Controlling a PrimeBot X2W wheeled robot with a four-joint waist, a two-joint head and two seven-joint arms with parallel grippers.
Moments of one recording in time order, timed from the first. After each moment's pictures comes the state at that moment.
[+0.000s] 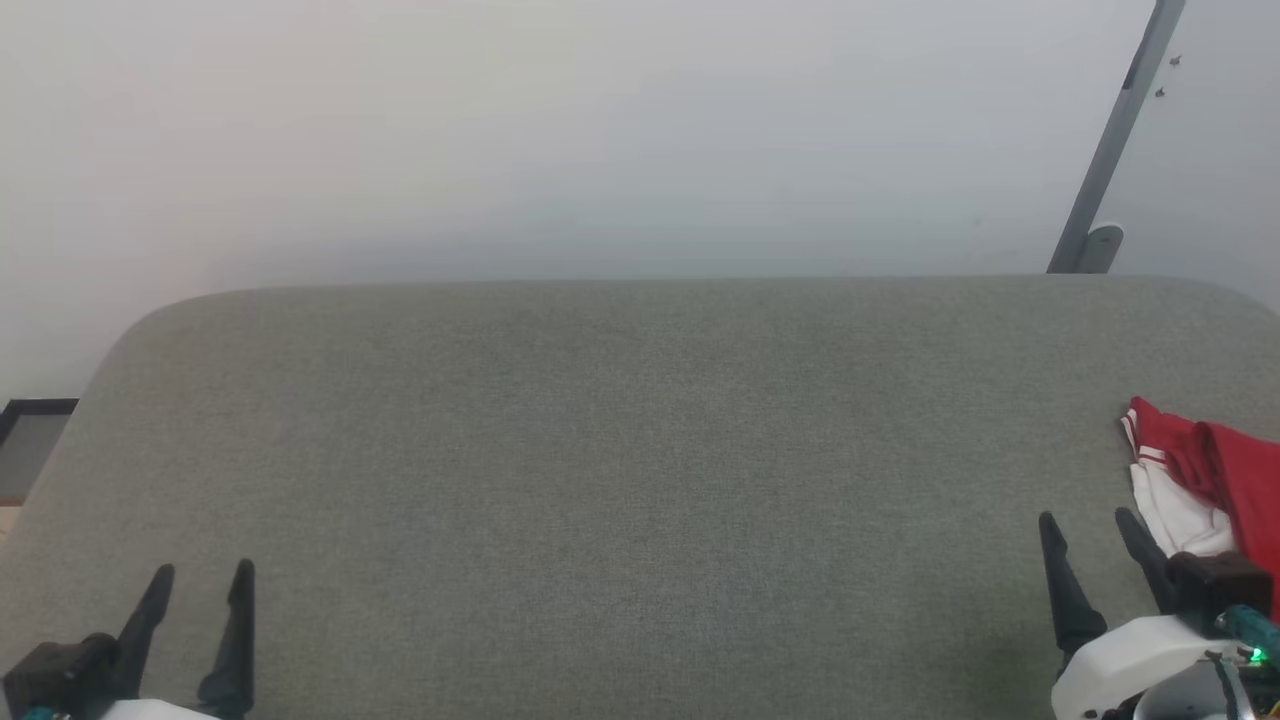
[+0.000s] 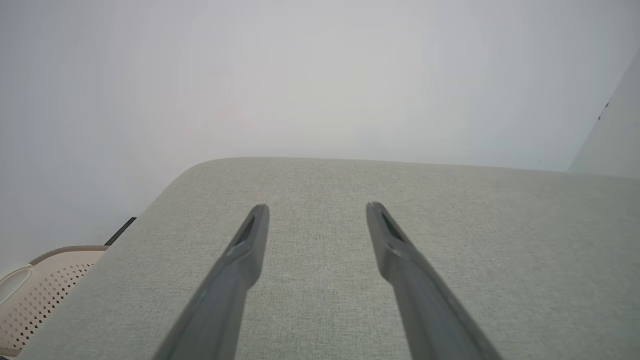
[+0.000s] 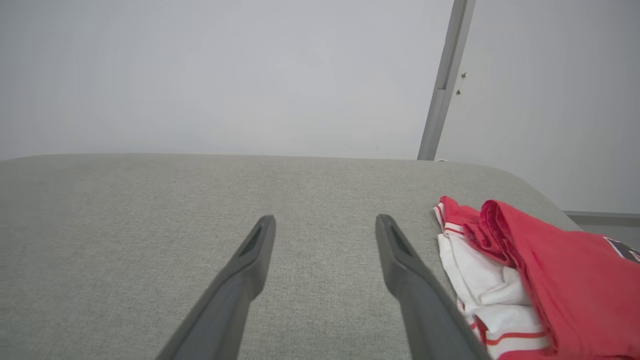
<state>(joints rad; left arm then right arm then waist) 0.10 0.44 -0.04 0.19 -0.53 -0.02 -0.26 -0.04 -0.18 -0.08 0.35 0.18 0.13 -0.19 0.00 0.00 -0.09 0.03</state>
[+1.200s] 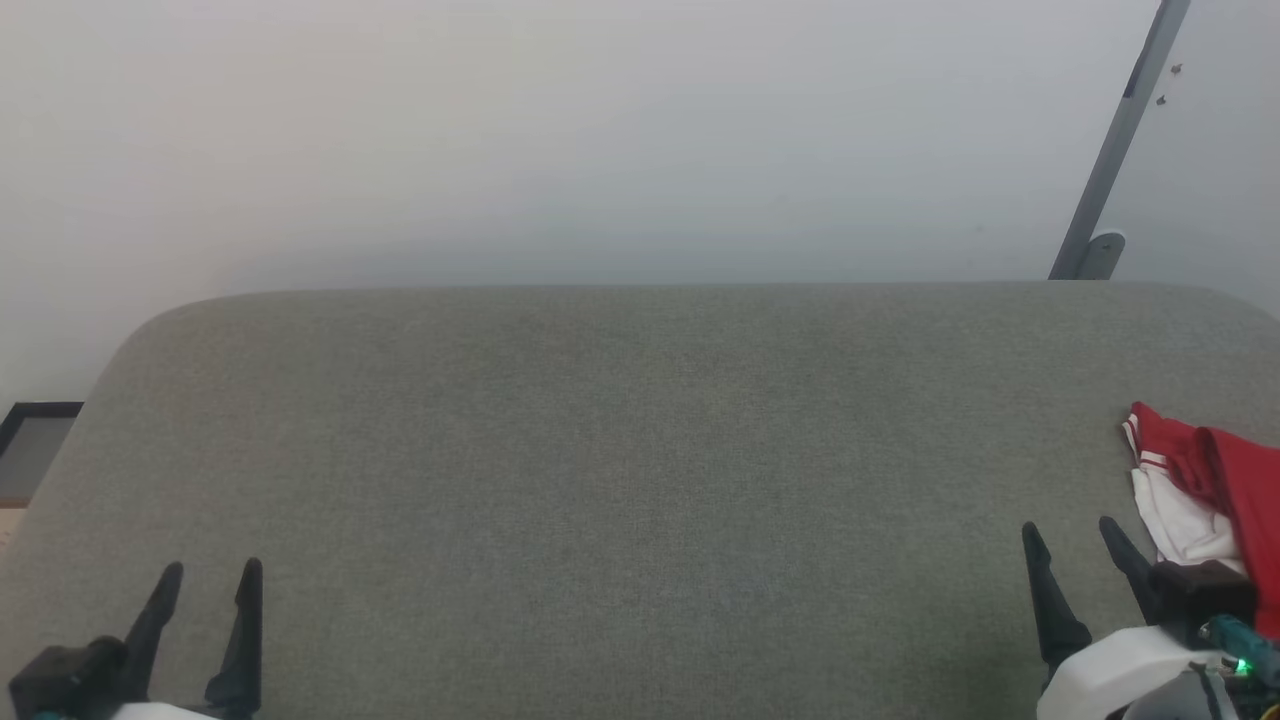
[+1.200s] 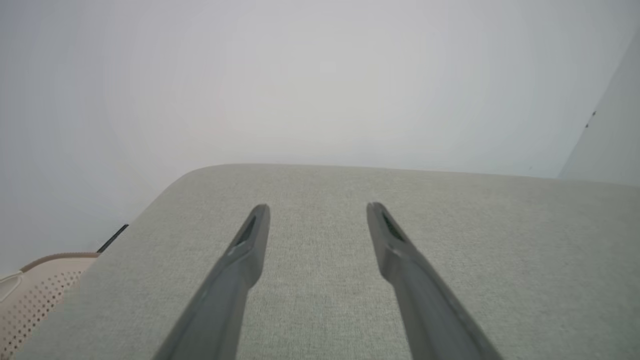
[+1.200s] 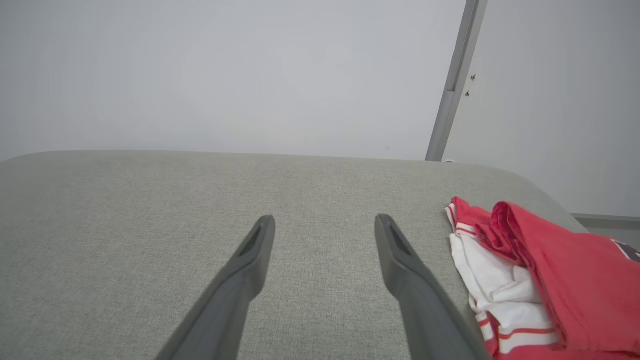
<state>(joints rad) 0.10 0.39 0.02 0.20 -0.46 -0.09 -0.26 0.01 -0.14 -0.09 0.25 0.15 0.13 -0.13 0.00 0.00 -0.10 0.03</state>
